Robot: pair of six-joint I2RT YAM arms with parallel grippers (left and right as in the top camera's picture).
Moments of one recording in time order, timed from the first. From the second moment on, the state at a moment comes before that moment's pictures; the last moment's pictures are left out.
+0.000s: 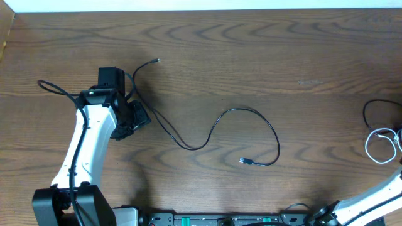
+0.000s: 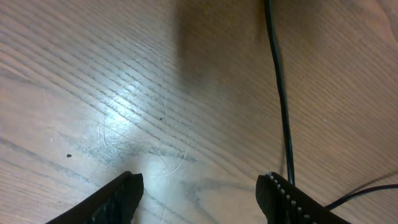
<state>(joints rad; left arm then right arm) 0.05 1.50 1.08 -1.02 0.07 -0.49 -0.85 2.14 1.50 -0.99 0.39 0.62</state>
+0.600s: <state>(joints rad) 0.05 1.50 1.08 -1.02 0.07 -0.49 -0.78 2.12 1.67 -0.95 -0.11 0.36</state>
